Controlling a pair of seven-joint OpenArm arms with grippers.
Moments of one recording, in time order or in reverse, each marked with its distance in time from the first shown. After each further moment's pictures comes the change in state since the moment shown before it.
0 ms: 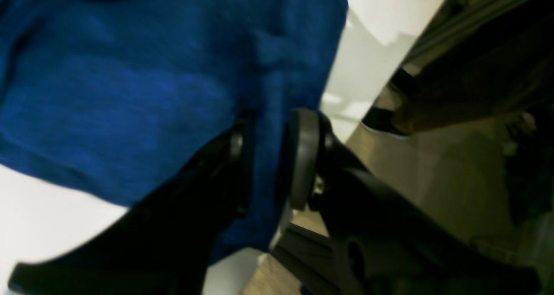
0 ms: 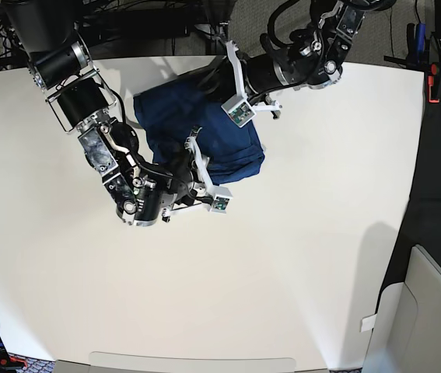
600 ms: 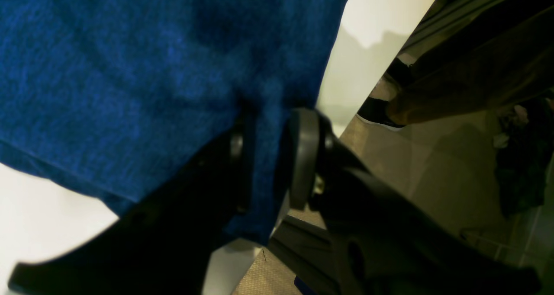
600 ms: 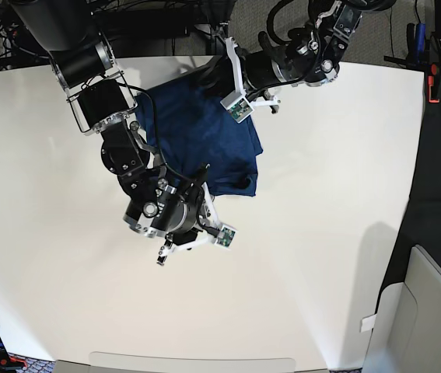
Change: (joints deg) left arm 0.3 -0.2 0.1 -1.5 0.0 0.0 -0.2; right arm -0.1 -6.8 8.9 5.3 -29.9 0.3 11.7
